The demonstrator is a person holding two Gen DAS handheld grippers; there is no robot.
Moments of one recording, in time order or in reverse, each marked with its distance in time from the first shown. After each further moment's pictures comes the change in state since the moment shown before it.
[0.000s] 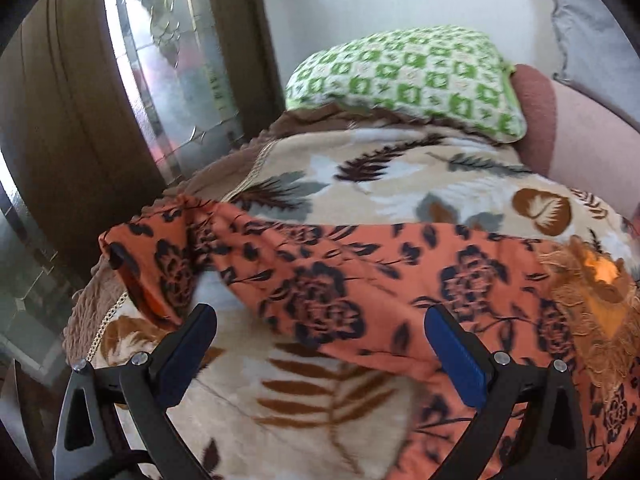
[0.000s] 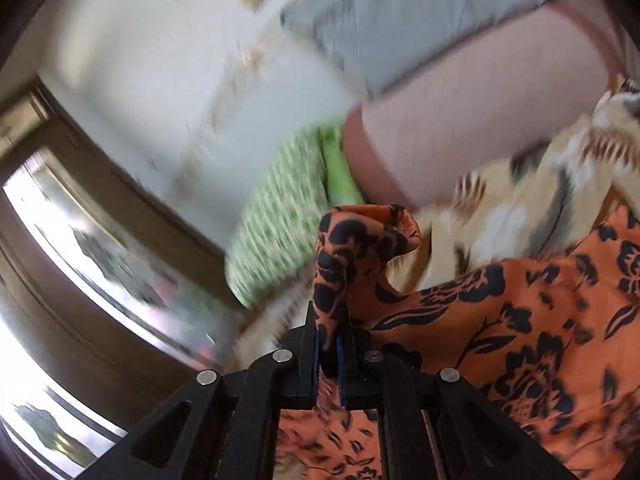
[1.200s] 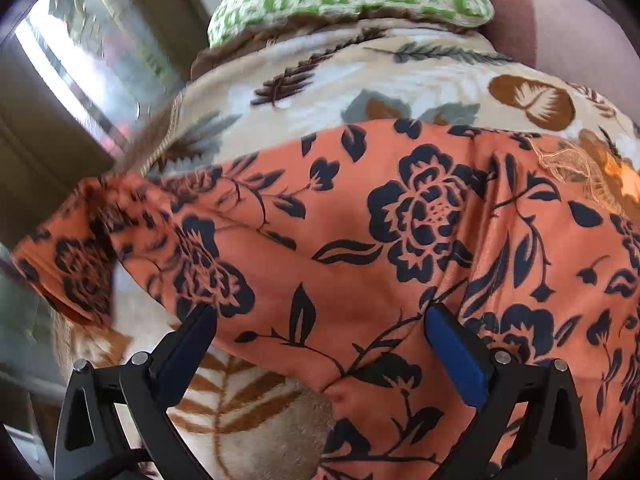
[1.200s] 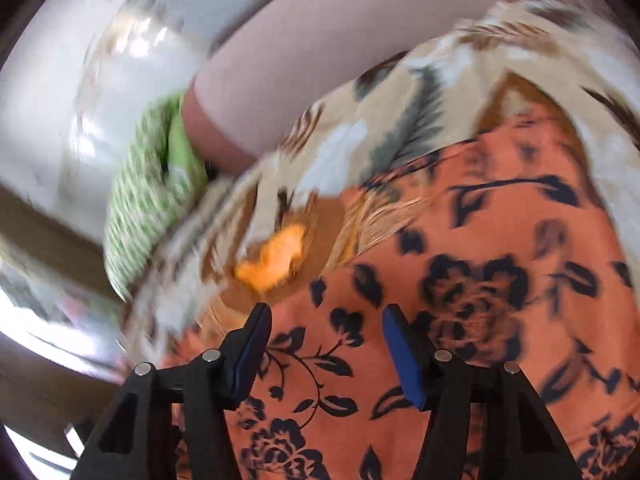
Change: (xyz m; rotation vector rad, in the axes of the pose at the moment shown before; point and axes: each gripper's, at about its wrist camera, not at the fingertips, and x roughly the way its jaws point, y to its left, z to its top) left arm 0.063 -0.091 -0.015 0.174 0.237 0.006; right arm -0.014 -0.201 -0.039 0.141 0.114 -0.304
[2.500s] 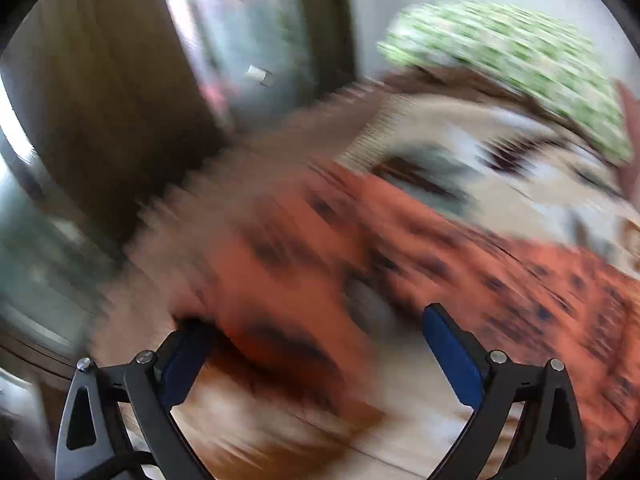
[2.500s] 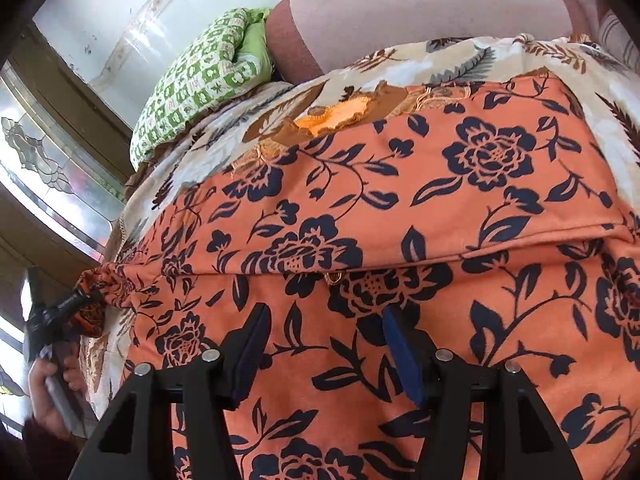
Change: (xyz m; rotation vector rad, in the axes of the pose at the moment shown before) left arm 0.007 0.244 0.021 -0.290 -0.061 0.136; right arm -0.061 0.001 -0.101 -0.289 0.074 0.008
